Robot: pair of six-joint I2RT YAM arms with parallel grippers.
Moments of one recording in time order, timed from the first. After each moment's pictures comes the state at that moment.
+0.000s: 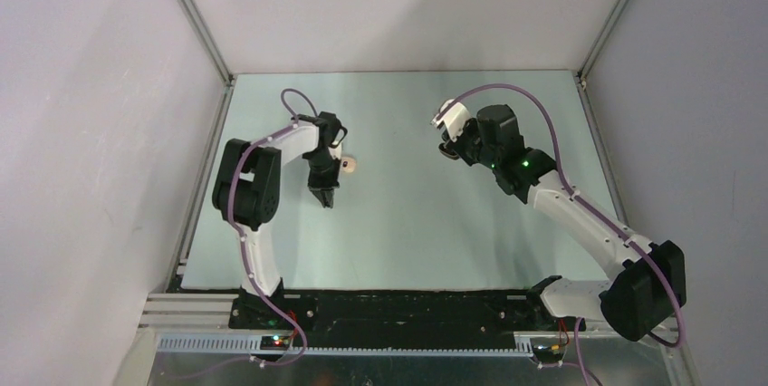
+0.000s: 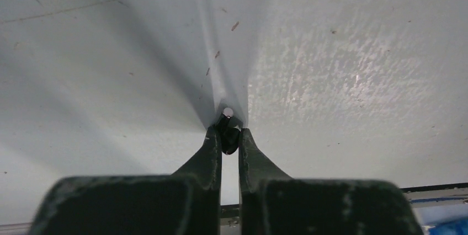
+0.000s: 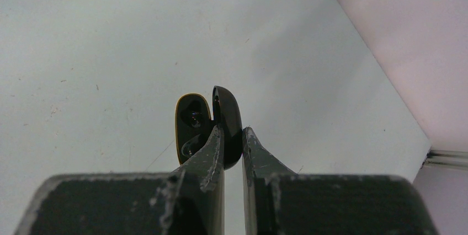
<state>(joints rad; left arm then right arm) -0.29 1.98 1.34 -0.99 0.08 -0.24 0.54 1.25 1.06 -0.28 -0.03 -0.51</state>
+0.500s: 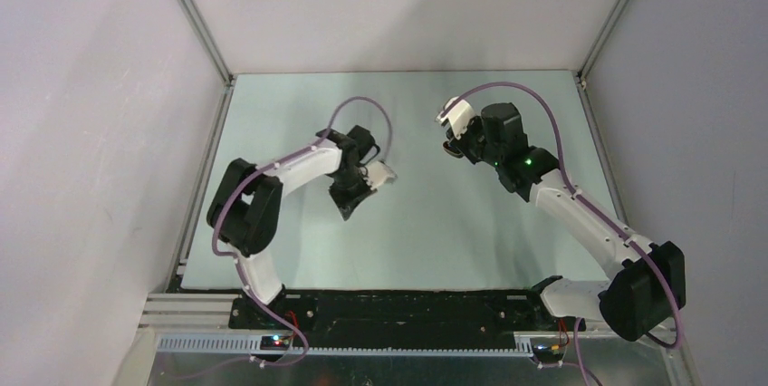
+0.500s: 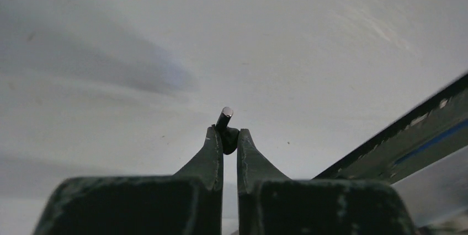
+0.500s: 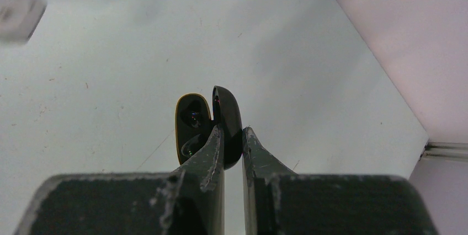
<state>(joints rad) -0.50 1.82 1.26 -0.99 0.17 0.37 0.51 1.26 1.06 -0.28 -0.04 -0.51</state>
